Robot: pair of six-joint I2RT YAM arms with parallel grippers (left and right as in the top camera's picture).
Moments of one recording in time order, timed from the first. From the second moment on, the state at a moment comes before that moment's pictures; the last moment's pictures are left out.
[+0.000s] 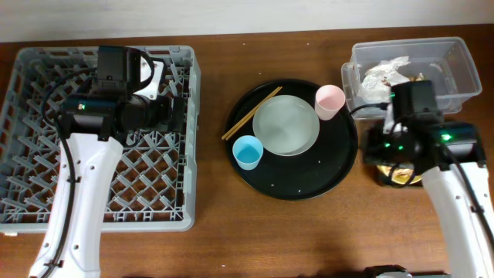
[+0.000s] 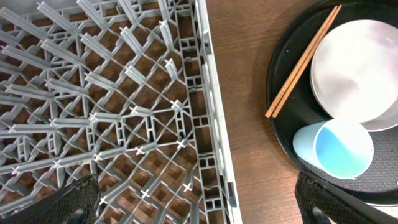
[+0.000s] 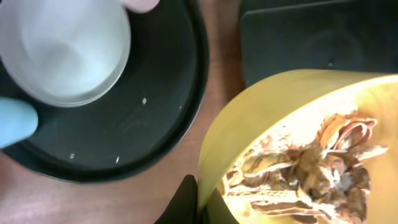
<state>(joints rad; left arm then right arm) -0.12 1.52 1.62 -1.12 0.02 0.05 0.02 1.30 1.34 -1.25 0.05 0.23</state>
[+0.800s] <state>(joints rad) -0.12 1.52 1.62 -1.12 0.02 0.05 -0.43 1.55 1.13 -0.78 -0.45 -0.02</state>
